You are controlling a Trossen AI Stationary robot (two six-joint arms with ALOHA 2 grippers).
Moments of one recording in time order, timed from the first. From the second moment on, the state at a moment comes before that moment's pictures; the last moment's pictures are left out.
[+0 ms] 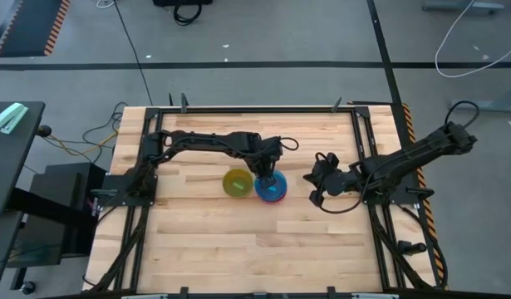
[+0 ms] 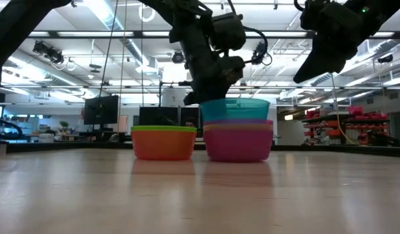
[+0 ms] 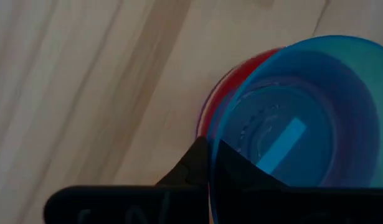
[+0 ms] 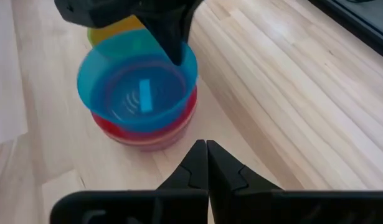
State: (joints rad) left arm 0.14 2.12 1.71 -0.77 0.08 -0.30; right arm 0.31 1.06 0.66 -0.48 0.55 0.61
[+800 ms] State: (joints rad) left arm 0.14 2.14 1.75 -0.76 0.19 -0.30; right arm 0.31 1.08 0.66 -0.49 0.54 0.63
